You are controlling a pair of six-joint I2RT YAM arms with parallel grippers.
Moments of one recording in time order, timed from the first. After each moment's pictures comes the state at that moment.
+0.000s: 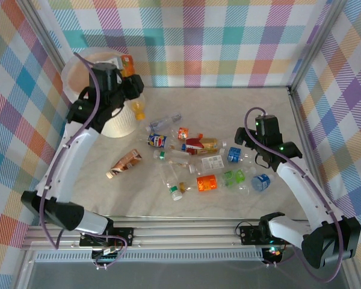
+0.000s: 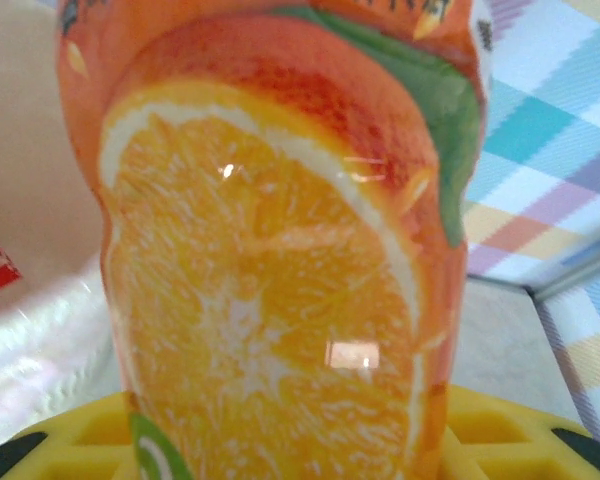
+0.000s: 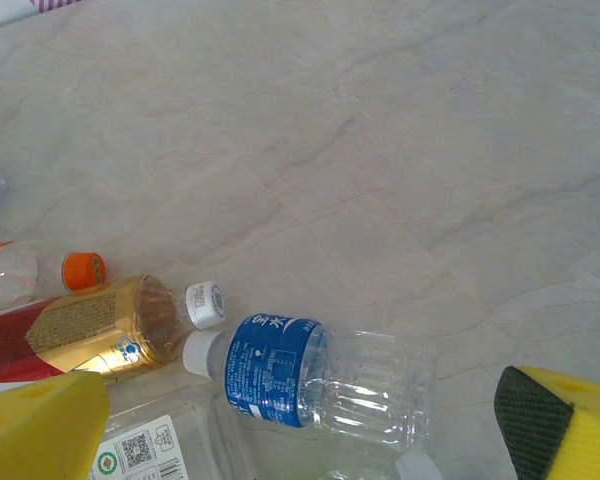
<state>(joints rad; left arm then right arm) -0.31 1.47 1.77 -0.71 -0.09 -0.49 0.28 1.09 0.97 -0.66 0.20 0.44</state>
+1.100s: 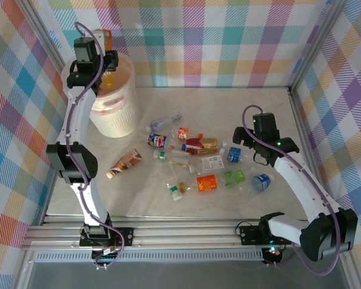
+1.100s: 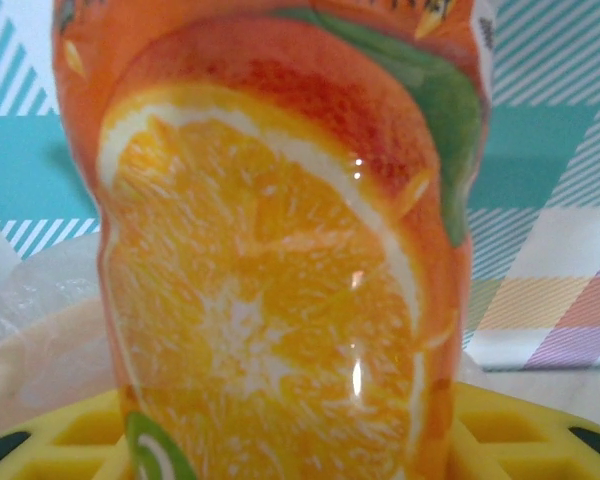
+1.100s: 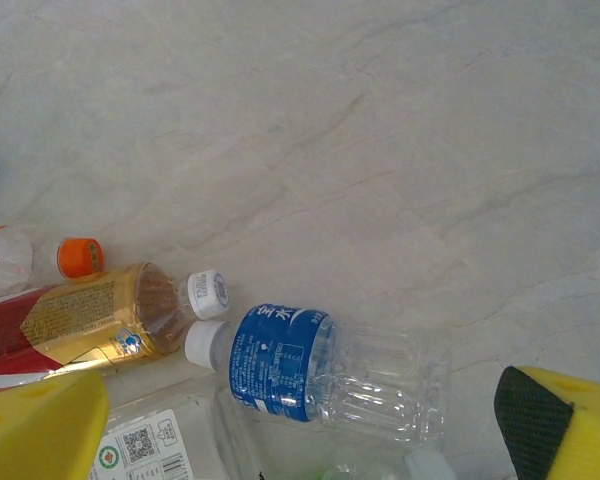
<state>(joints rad) 0.00 1.95 2.13 -0.46 0.00 0.02 0.28 1.15 1.00 -0.68 0.18 0.44</state>
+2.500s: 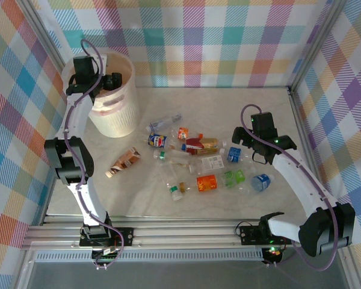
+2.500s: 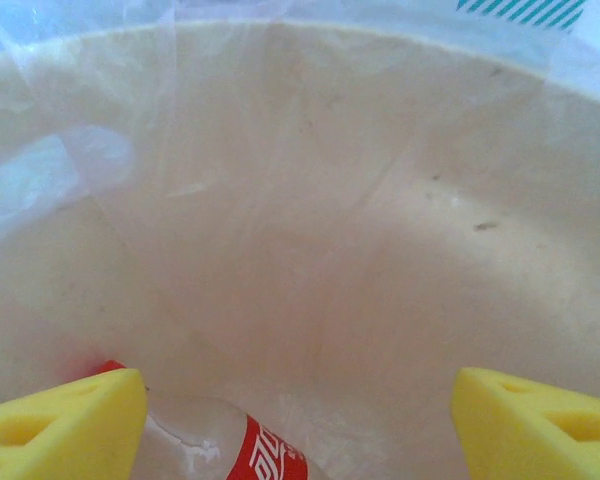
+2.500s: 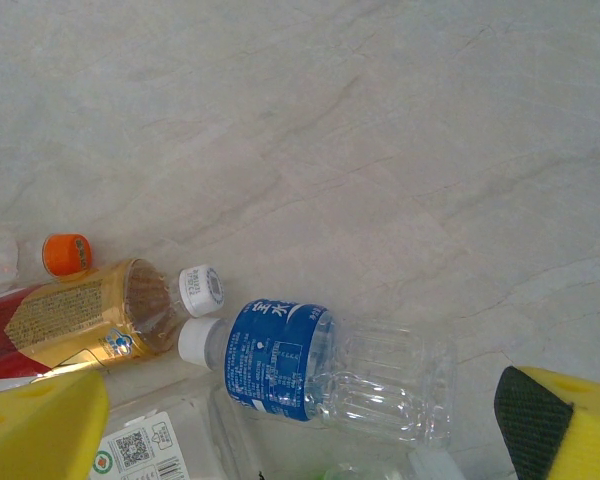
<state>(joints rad) 0.09 1.95 1.90 -0.42 0.20 0.13 0.28 1.19 1.01 -0.69 0.18 0.46</state>
